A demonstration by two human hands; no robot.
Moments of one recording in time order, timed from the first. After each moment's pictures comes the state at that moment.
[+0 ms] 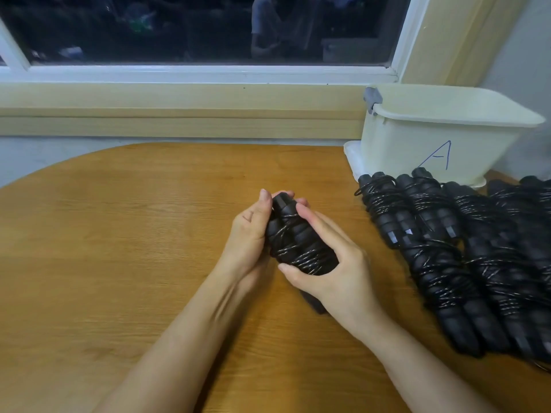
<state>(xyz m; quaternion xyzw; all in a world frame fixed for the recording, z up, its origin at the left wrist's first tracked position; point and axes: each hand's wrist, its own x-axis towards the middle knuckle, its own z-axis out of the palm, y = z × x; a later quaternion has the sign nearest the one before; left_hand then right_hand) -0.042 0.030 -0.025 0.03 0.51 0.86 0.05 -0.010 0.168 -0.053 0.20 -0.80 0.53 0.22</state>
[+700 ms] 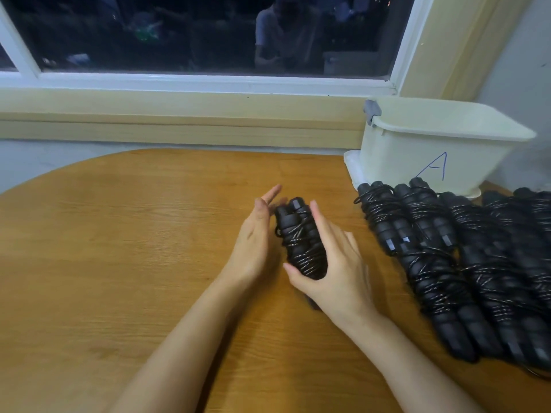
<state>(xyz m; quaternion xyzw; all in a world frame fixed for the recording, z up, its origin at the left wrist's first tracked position) -0.054 0.019 -0.045 0.10 0.74 0.66 -0.05 -0.014 0.170 -0.059 0.14 -0.91 0.31 0.24</state>
